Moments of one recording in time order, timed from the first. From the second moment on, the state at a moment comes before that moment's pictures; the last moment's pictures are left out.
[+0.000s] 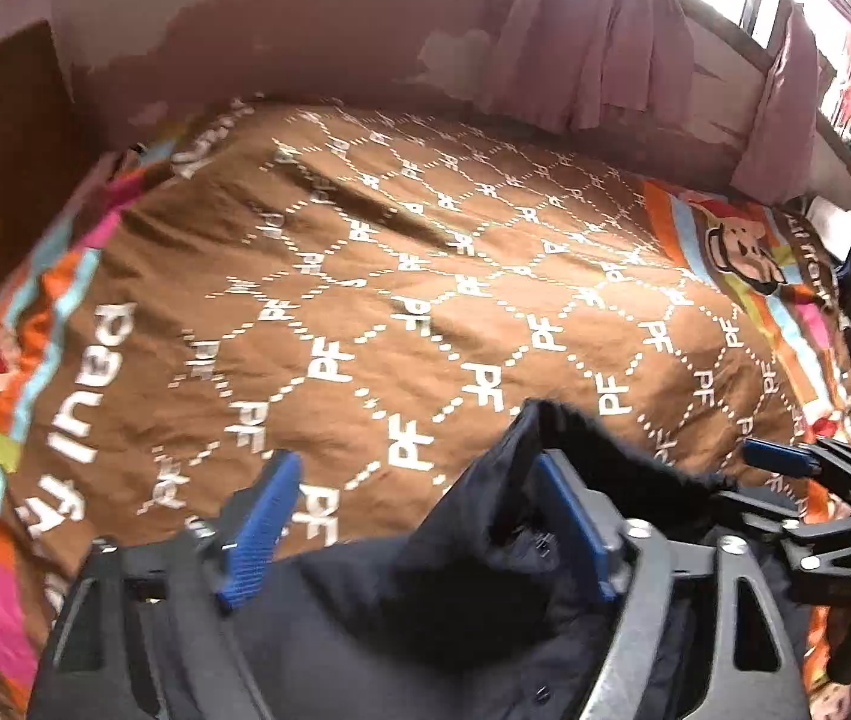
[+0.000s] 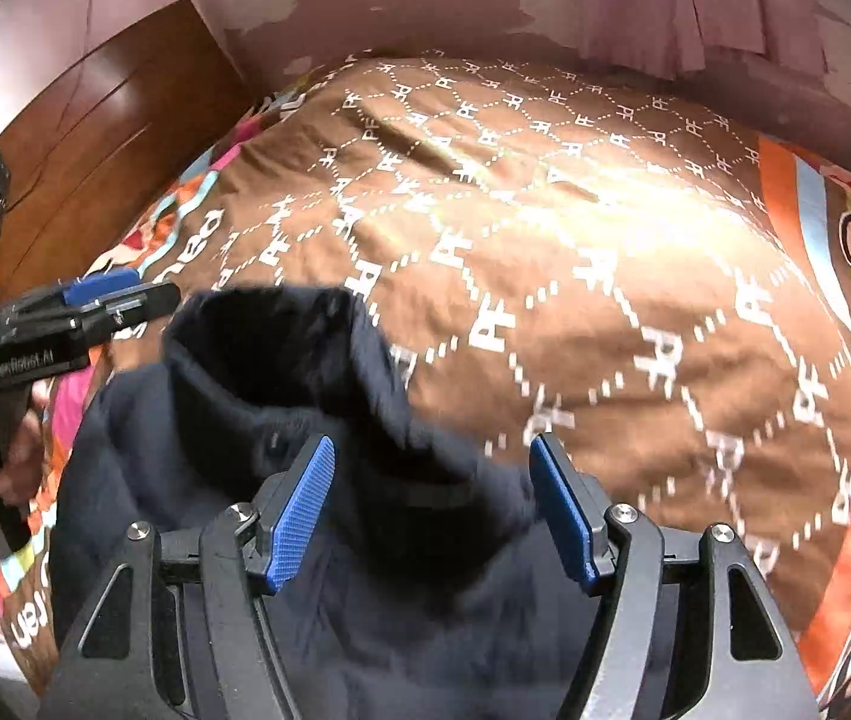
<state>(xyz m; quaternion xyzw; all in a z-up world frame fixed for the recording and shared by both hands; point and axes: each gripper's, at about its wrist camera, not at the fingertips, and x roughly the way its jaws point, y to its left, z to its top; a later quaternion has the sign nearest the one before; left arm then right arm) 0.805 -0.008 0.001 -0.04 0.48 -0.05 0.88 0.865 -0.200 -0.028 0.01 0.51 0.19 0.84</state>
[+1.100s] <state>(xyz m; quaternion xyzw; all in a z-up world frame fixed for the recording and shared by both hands) 0.694 -0.037 -0.070 0.16 0.57 -0.19 0.78 0.772 -0.206 -0.088 -0.03 0.57 0.25 0.78</state>
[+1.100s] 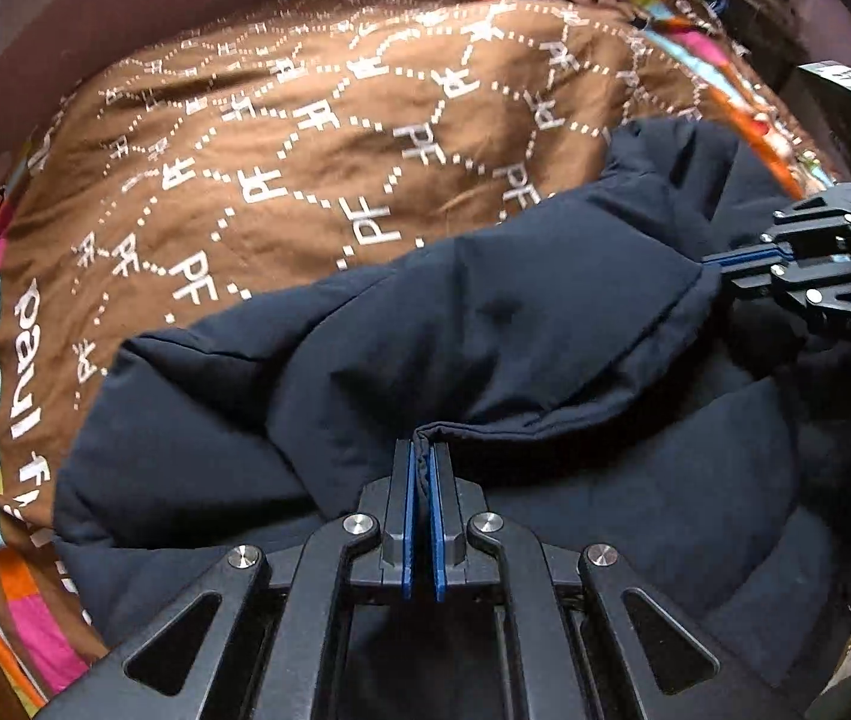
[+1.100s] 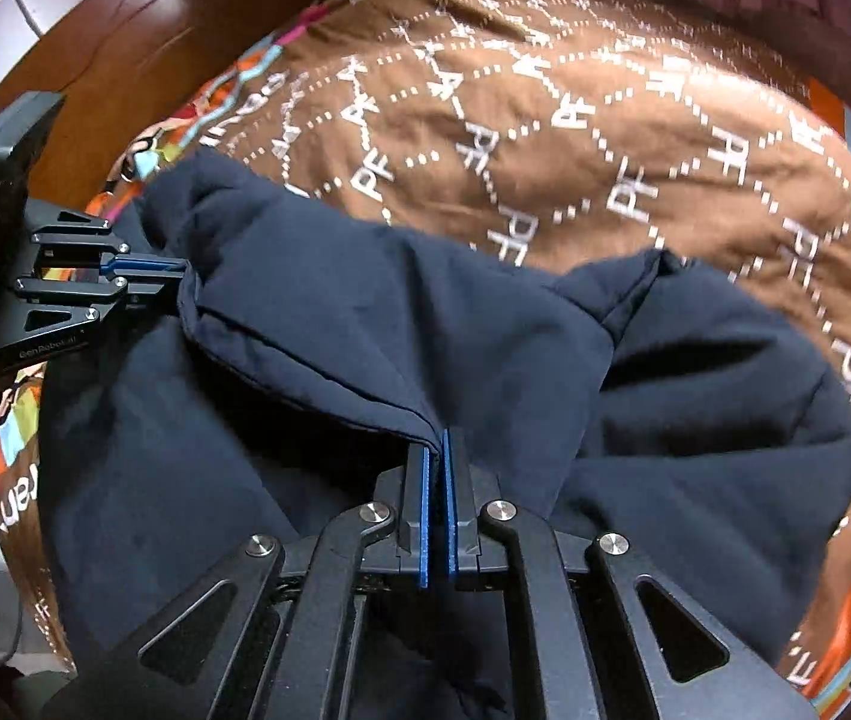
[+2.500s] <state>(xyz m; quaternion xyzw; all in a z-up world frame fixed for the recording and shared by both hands) 0.758 -0.047 -0.071 -0.07 0.58 -0.25 0.77 0.833 -0.190 -0.108 0.16 0.57 0.27 0.76</state>
